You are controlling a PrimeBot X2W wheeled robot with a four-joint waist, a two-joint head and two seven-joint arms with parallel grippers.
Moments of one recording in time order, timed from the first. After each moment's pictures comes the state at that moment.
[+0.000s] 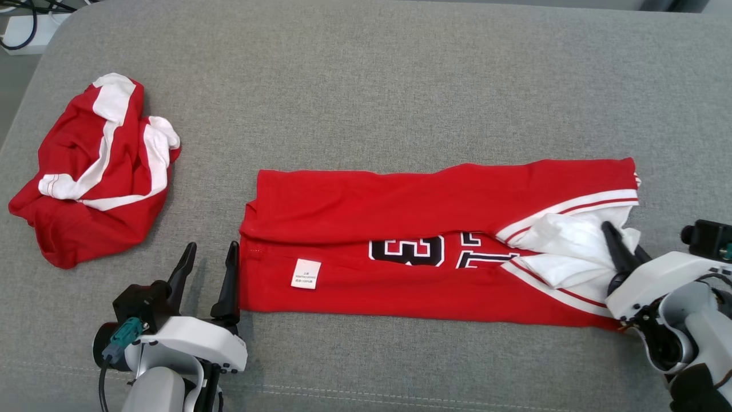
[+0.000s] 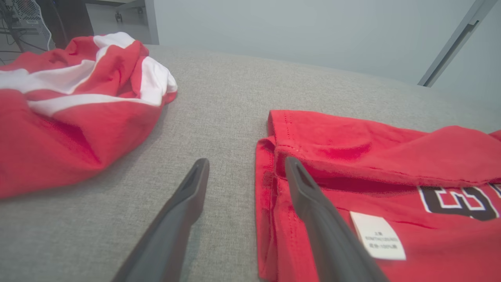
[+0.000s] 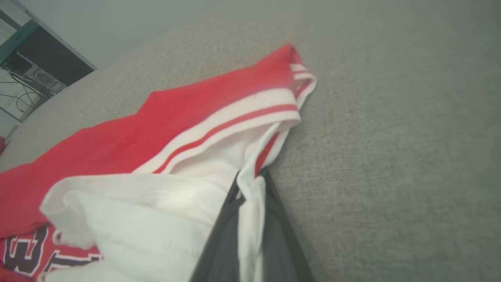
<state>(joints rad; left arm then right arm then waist) -0.24 0.03 -0.02 0.47 -0.23 -0.10 -0.26 -0.49 -0.31 0.36 0.73 0.84 0.13 -0.08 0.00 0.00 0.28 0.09</state>
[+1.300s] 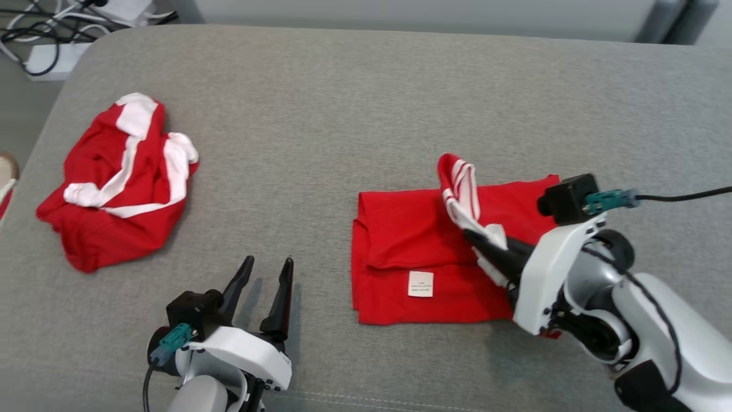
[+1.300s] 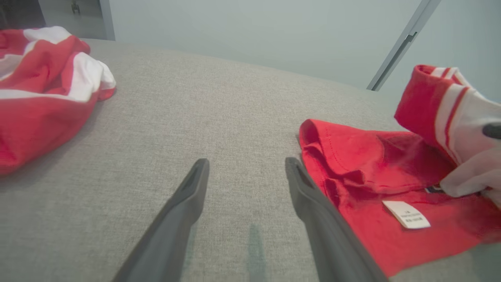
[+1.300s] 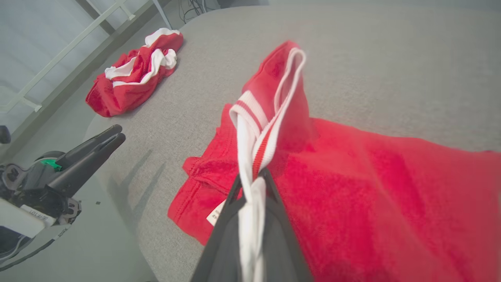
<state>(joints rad) -0.23 0.03 -0.21 0.49 -0.36 -0.10 -0.26 -0.52 -0.35 0.60 0.21 0.82 0.13 0.38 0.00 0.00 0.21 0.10</state>
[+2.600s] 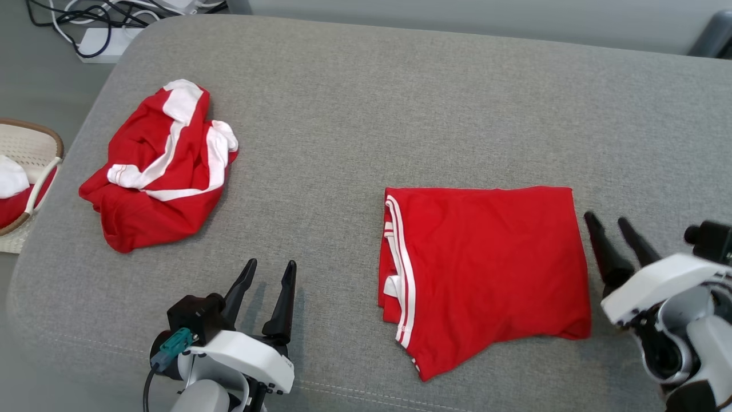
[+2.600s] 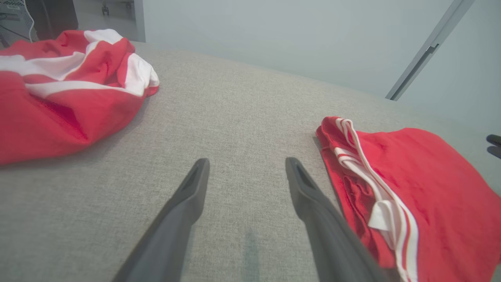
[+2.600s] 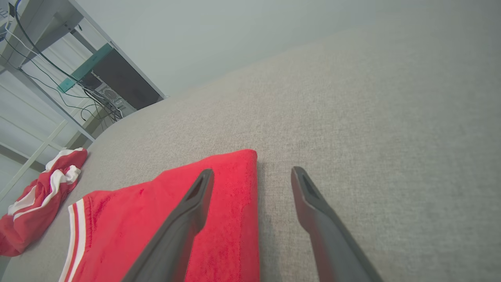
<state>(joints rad) -0.21 0.04 -0.25 0.46 -0.40 -0.08 -0.26 -0.42 -0.29 0.23 0.51 0.79 0.13 -0.04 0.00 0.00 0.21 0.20</state>
